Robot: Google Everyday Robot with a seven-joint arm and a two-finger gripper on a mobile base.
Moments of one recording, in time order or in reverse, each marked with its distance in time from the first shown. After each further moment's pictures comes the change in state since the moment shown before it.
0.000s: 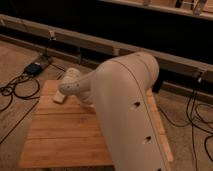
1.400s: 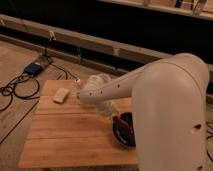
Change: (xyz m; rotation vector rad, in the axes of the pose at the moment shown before) arm 0.113 0.029 0.036 -0.130 0.035 0.480
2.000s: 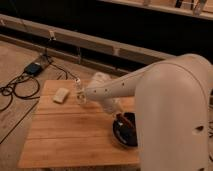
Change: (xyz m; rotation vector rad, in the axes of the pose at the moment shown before) arm 0.002 -0.015 0.006 -0.004 0.007 0.076
